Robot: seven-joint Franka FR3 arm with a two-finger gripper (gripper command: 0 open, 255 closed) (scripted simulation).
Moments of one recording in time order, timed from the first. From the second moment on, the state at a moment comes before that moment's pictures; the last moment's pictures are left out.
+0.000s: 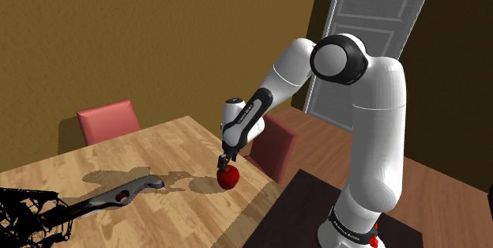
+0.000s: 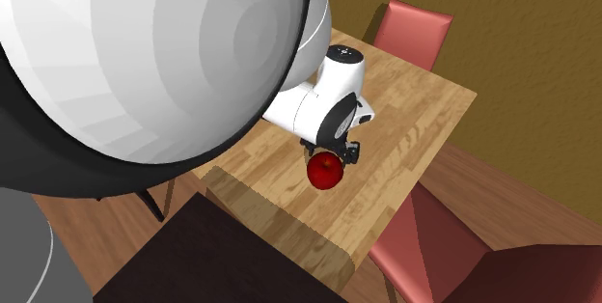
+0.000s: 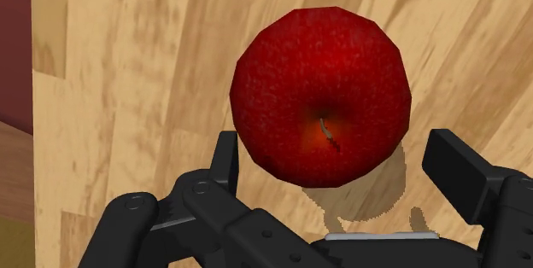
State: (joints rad) arm -0.02 0.33 0.03 -2.37 -0.01 2.70 -0.15
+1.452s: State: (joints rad) arm -0.02 0.19 0.03 -2.37 0.00 2.56 -0.15
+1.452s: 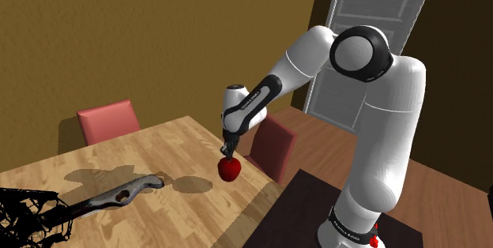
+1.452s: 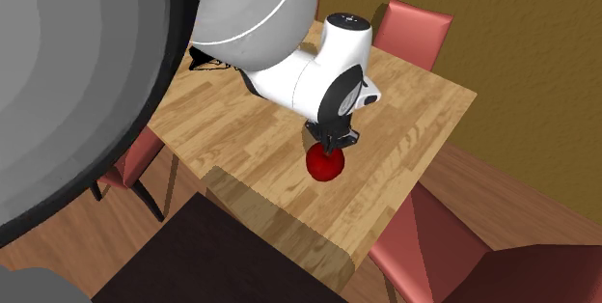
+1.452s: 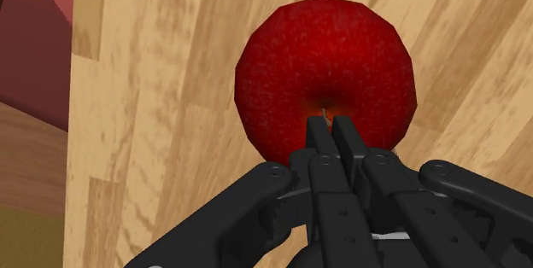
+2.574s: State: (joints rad) arm -0.02 0.01 0.04 -2.33 0.01 2.34 -0.15
